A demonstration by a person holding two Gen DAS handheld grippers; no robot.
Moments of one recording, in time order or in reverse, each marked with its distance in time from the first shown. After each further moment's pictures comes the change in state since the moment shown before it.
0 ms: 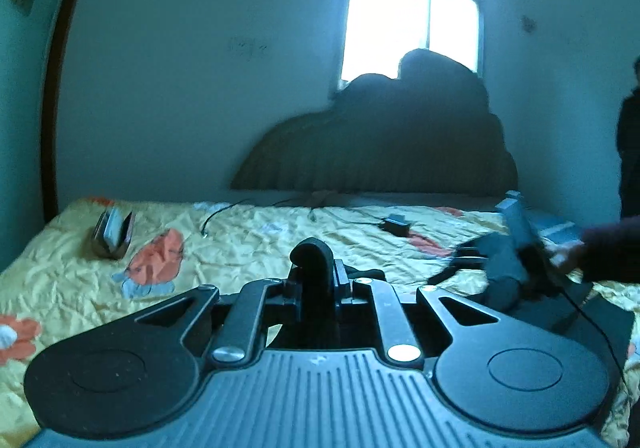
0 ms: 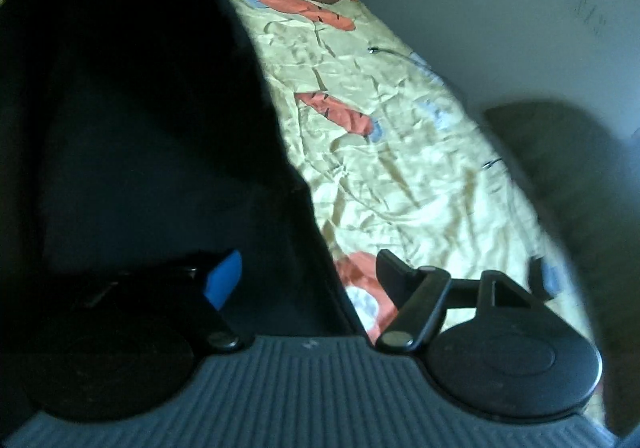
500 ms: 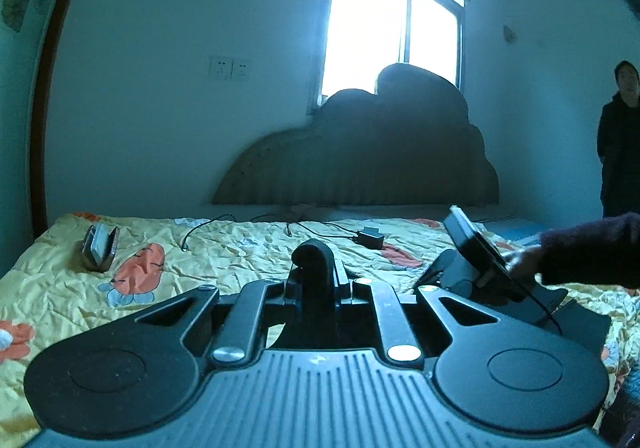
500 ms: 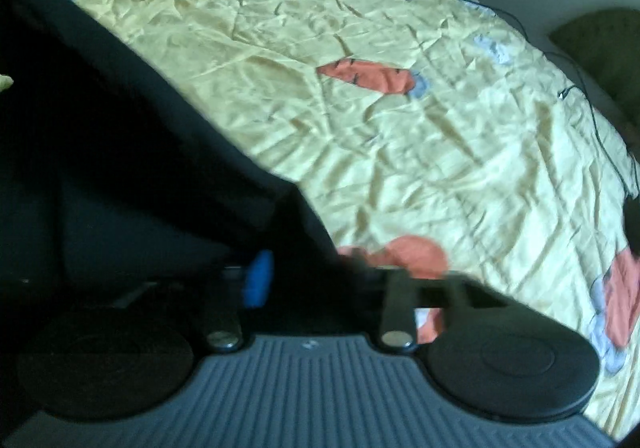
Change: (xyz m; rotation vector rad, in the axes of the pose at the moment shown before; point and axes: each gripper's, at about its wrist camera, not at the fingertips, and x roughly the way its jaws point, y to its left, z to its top) left arm -0.030 -0.024 0.006 -0.003 -0.037 -0.033; right arm 0.010 -0.026 -0.008 0.143 0.090 0.242
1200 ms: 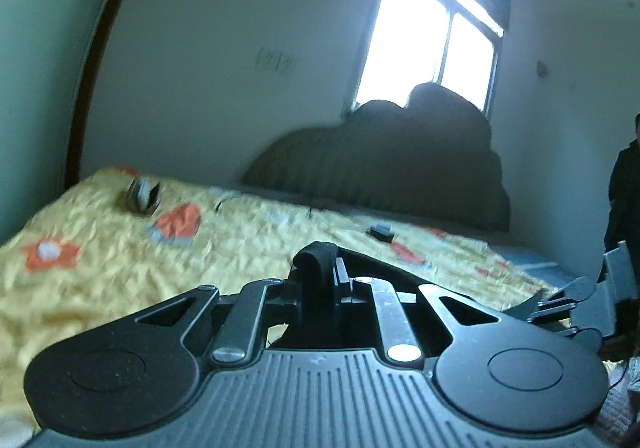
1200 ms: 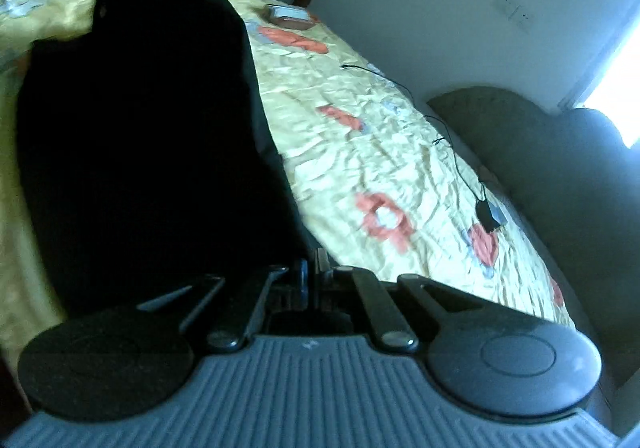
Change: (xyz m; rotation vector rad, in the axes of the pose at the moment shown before) left arm -0.088 0.023 -0.044 -0.171 0.007 0.055; right arm -0.135 0.213 -0.089 -0.035 -0.120 -0.433
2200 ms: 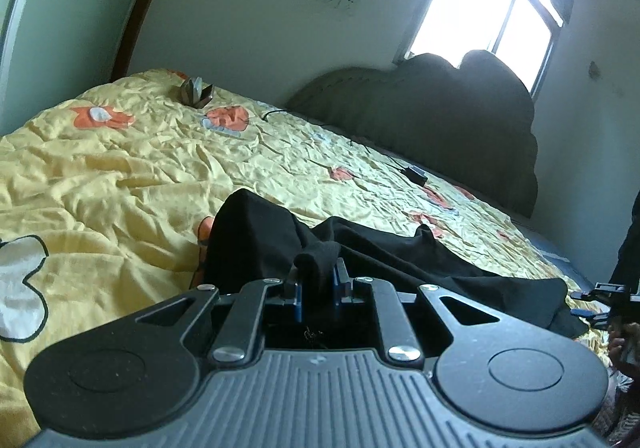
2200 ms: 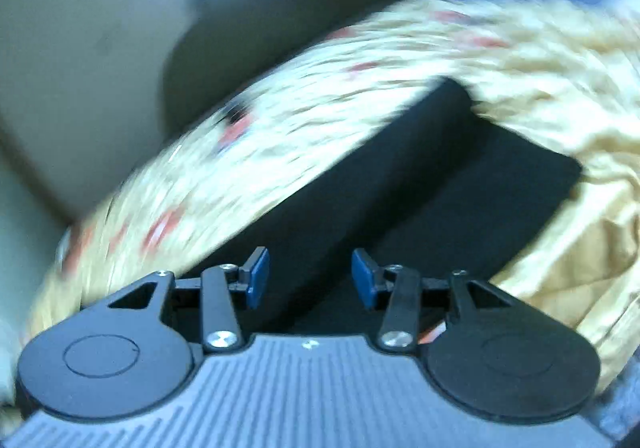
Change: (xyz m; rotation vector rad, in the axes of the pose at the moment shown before) left arm -0.020 0.023 -0.063 -0.180 0.158 0.091; right arm -0.072 -0.166 -0.277 1.543 -0.161 -0.194
